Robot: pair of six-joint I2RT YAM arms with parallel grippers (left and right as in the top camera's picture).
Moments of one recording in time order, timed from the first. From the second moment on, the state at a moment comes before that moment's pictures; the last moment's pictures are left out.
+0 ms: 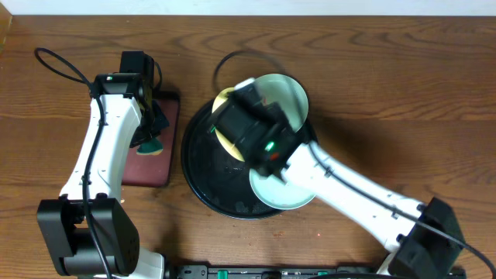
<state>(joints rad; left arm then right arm) 0.01 1.67 1.38 -1.18 -0.22 -0.56 0.89 1.75 1.49 -0.77 0.65 0.28</state>
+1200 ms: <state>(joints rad) 0.01 1.67 1.38 -1.14 -0.21 -0.56 -0.22 1.64 1.05 -0.67 -0.04 0.30</state>
